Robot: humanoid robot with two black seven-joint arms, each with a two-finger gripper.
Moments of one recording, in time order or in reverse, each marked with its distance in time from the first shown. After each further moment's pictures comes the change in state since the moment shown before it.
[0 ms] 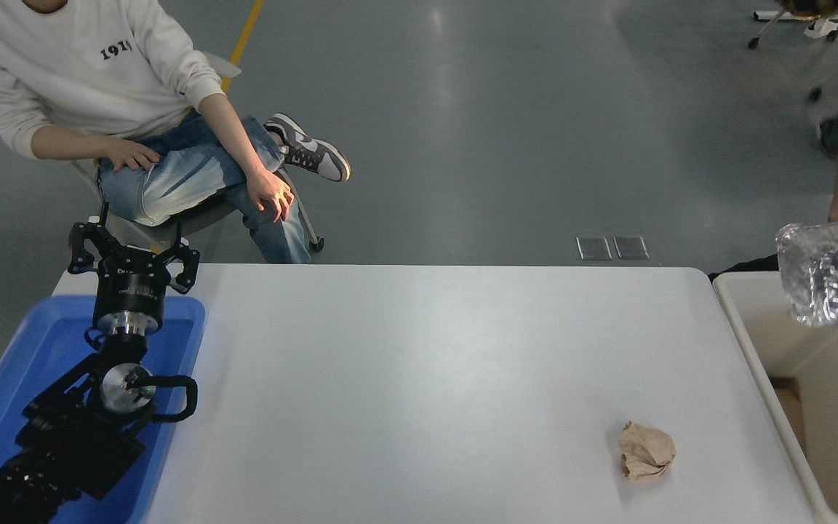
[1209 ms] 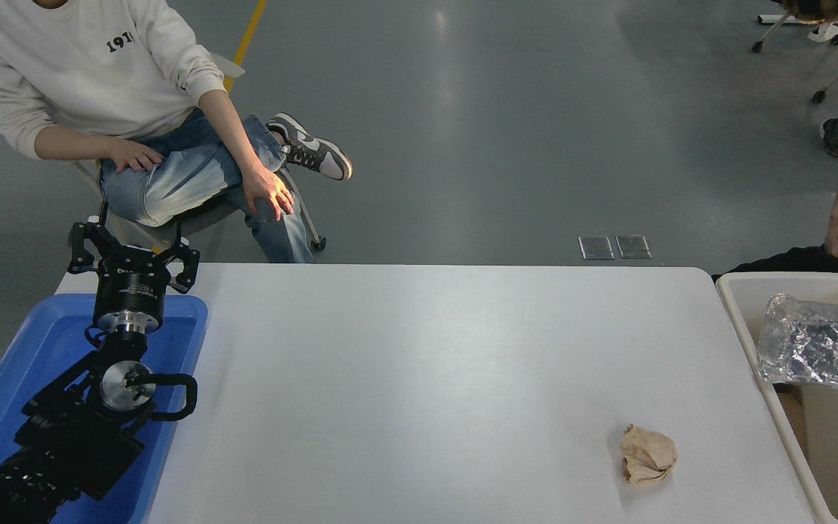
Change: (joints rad) left arm -0.001 0.000 0.000 0.001 0.000 0.000 0.000; right arm -1.125 0.205 0.928 -0.440 0.140 -0.210 -0.034
